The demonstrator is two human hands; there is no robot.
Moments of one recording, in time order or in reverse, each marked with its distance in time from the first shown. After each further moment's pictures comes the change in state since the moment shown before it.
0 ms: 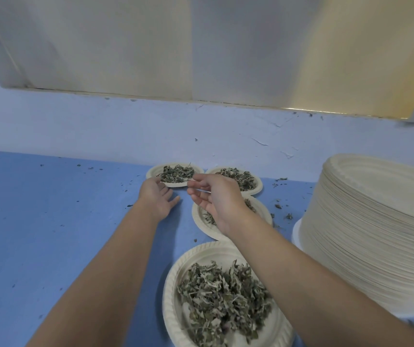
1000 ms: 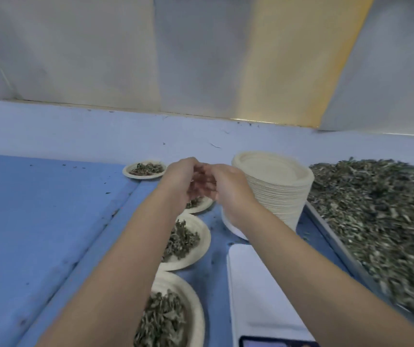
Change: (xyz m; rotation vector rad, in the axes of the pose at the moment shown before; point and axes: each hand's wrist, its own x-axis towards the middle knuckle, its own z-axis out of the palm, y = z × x) left_hand -0.250 -0.029 0.105 0.429 -0.195 0.126; right_hand -0.159 -0.072 -0.061 -0.180 0.069 -0.195
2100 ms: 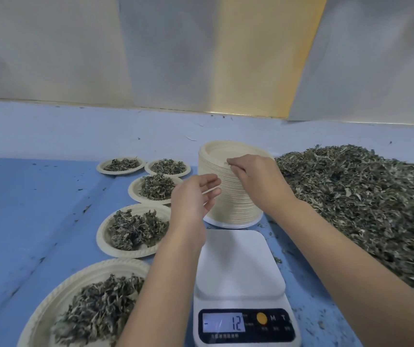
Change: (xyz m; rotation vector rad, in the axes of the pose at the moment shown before) left_hand -0.068 -0.049 0.062 -0.226 0.002 0.009; right_hand -0.017 -0.028 -0.122 -1.443 0.061 -0.580
